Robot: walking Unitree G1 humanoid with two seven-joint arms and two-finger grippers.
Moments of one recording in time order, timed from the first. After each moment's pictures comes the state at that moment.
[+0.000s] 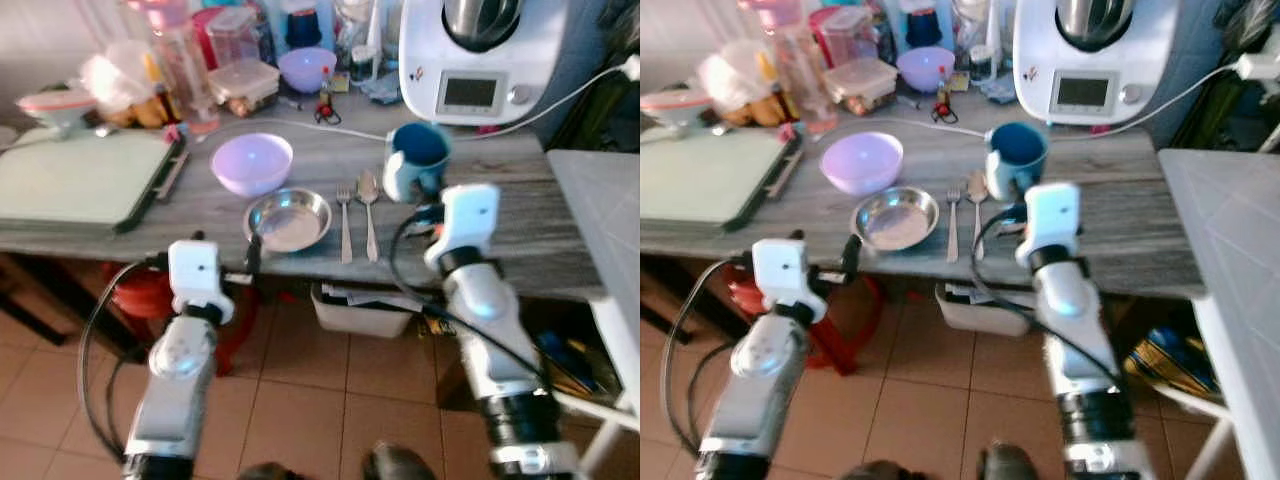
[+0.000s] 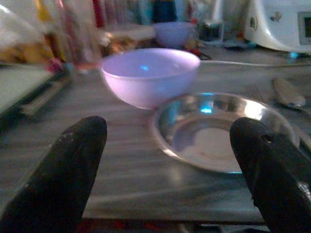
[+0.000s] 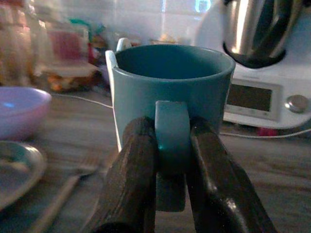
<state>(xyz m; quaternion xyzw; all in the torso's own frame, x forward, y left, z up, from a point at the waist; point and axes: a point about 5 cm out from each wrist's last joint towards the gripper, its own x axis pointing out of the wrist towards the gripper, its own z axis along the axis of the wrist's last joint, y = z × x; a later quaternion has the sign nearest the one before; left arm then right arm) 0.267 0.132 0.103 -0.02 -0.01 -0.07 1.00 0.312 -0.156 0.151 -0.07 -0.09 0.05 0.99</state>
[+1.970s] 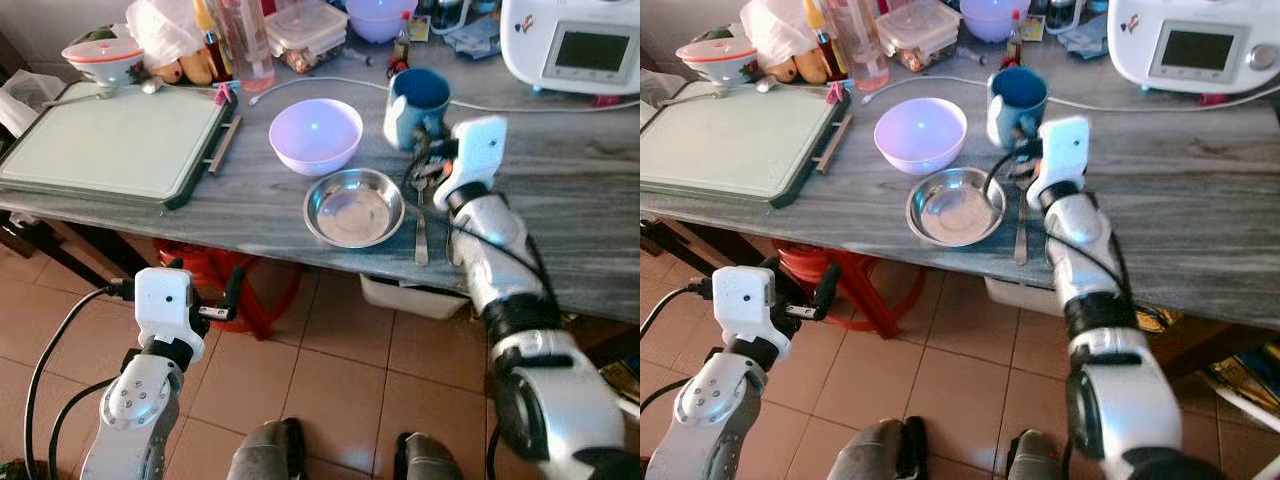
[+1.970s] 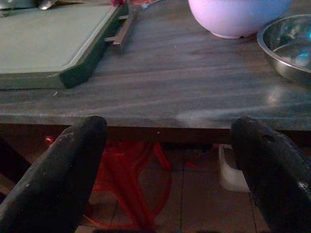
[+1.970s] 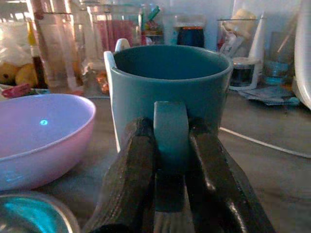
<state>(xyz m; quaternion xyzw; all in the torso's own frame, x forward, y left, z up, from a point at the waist) 0.218 0.166 0.118 0.01 0.03 -0.07 1.00 0.382 -0.164 0.190 -0.05 -0.13 0.11 0.98</state>
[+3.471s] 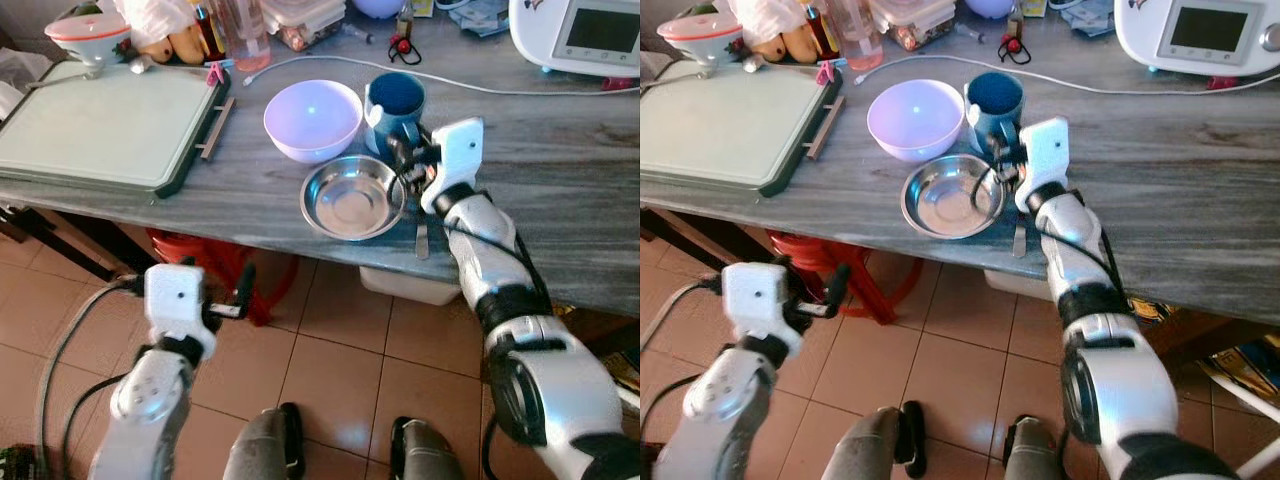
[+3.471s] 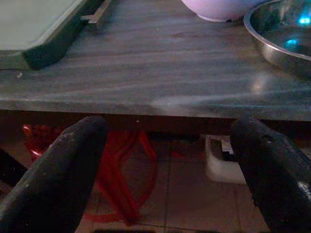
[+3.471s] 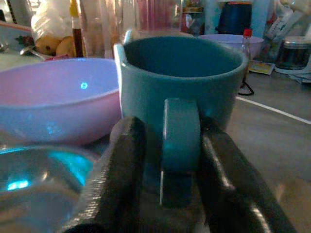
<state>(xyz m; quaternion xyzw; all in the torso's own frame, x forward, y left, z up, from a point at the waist) 0.223 0.151 0.119 0.00 0.03 -0.08 1.00 0.381 -0.152 0.176 -0.07 -0.11 0.18 0.97</state>
